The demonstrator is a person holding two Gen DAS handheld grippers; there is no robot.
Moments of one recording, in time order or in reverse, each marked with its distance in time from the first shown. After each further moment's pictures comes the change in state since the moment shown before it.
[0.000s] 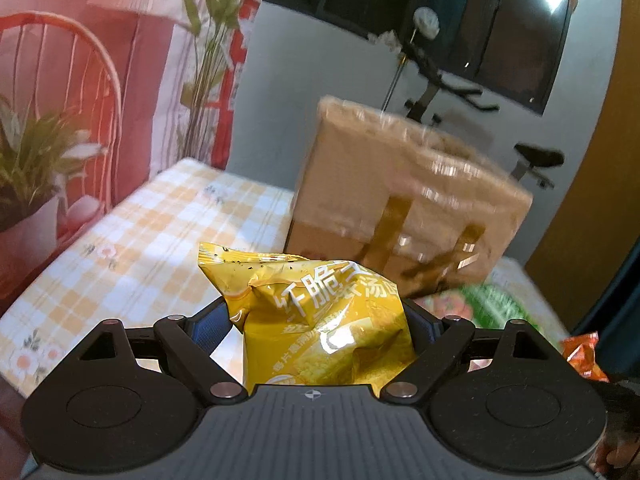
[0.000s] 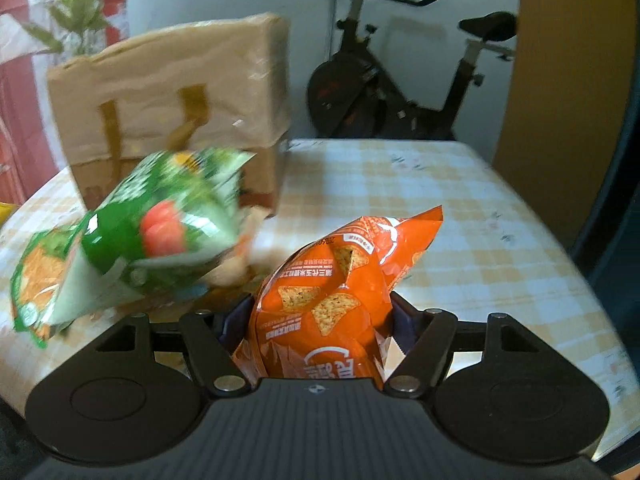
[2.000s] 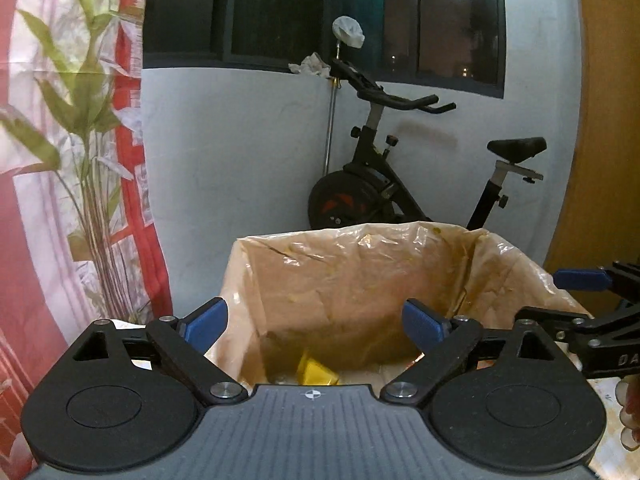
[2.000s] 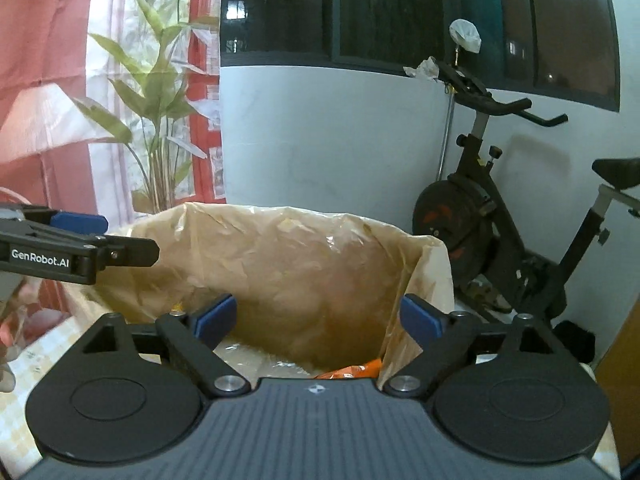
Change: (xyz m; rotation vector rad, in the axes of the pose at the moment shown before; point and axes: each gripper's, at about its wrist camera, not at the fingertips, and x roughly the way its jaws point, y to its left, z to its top) left arm 0.156 -0.062 0.161 0.298 -0.079 -0.067; right arm 0.081 0.086 0.223 -0.170 -0.245 0.323
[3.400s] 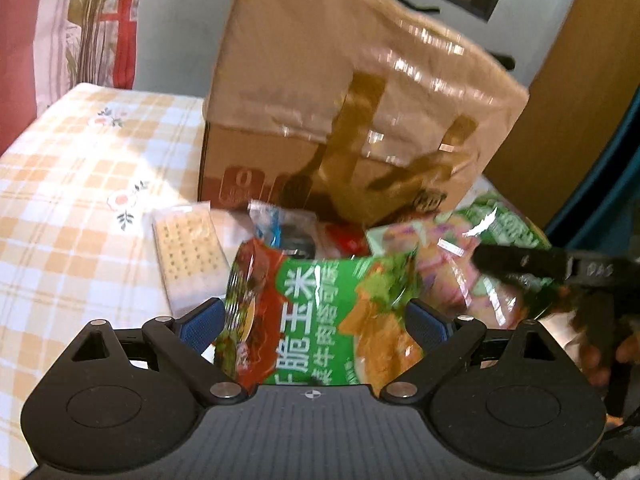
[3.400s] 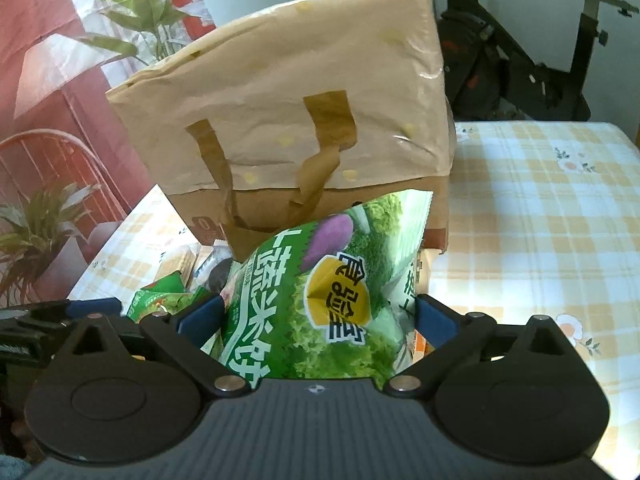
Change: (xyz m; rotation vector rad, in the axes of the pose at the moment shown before) left arm -0.049 0.009 -0.195 -0.192 0.356 -0.214; right arm -0.055 0.013 -0.140 0.256 0.330 0.116
